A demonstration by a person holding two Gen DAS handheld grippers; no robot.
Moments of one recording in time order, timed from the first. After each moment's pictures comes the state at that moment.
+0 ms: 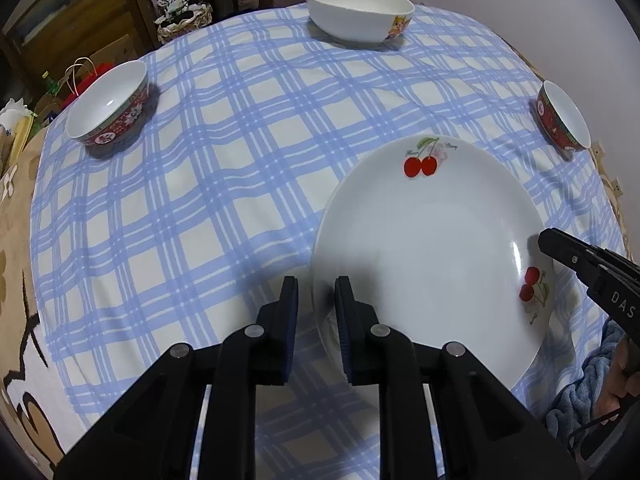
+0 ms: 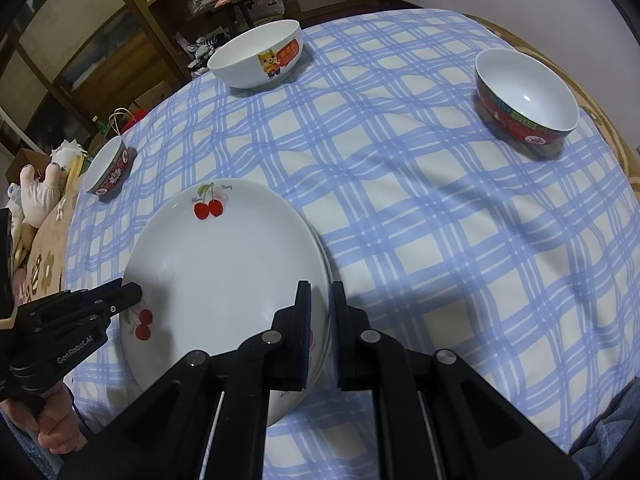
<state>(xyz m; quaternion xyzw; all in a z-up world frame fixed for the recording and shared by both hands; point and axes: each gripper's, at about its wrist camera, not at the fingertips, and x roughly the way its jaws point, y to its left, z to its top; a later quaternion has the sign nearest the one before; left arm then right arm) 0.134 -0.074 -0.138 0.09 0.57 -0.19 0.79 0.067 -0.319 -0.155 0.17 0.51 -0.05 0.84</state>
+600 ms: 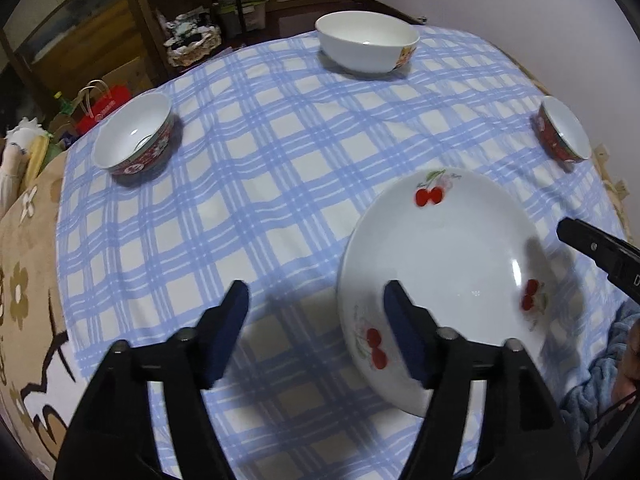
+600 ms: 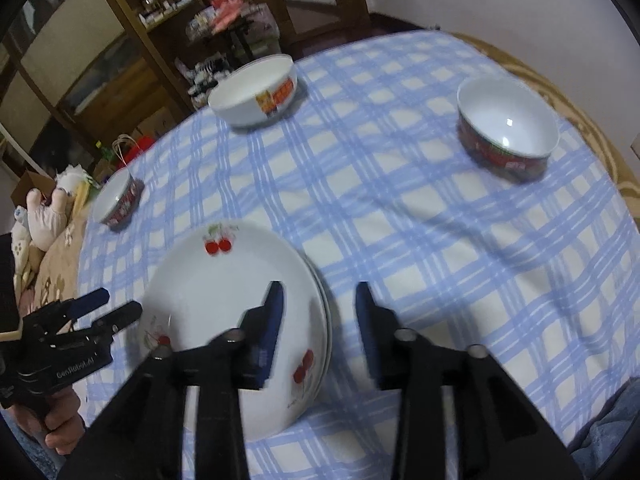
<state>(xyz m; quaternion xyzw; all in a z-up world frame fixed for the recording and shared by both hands) 0.141 -0.067 -0.113 0.11 0.54 -0.19 0.81 0.066 -0.331 -0.125 0.19 0.47 -0.06 0.86</state>
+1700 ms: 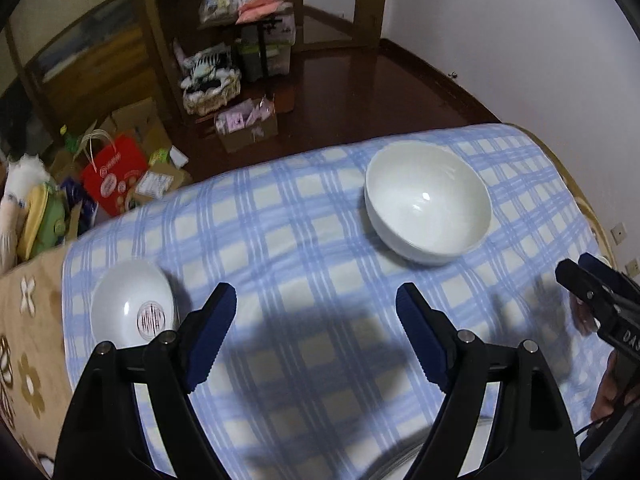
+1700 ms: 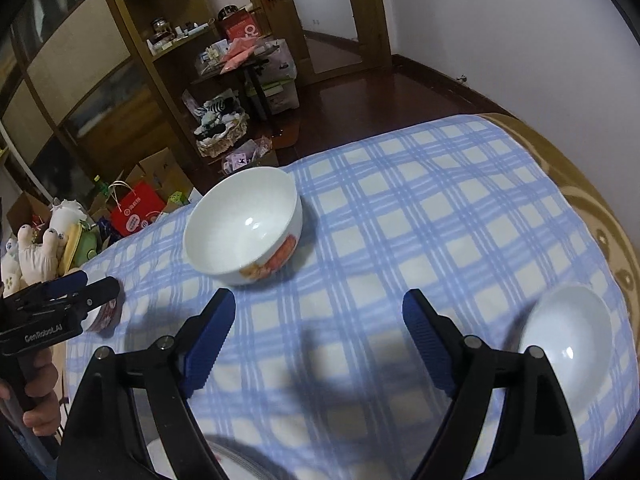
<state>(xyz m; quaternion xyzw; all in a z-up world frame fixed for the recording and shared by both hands) 0.328 -0.115 -0.070 0.08 0.48 -0.15 0.86 0.246 -0.379 -0.100 0.15 0.43 -0.05 0.89</state>
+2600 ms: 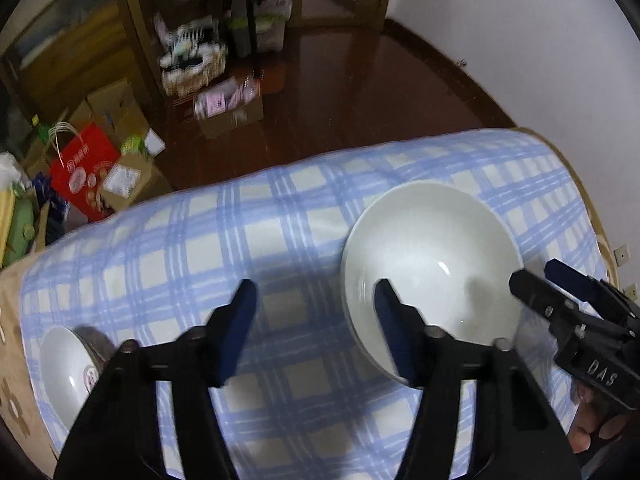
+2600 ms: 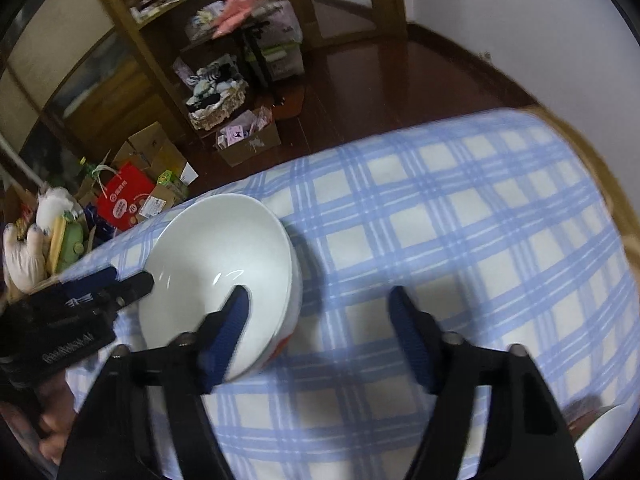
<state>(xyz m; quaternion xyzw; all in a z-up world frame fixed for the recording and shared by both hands) 0.422 -0.177 -0.119 0.05 0.55 -0.15 0.82 0.363 -0.388 -0.135 0.16 0.49 -0.03 0.85</state>
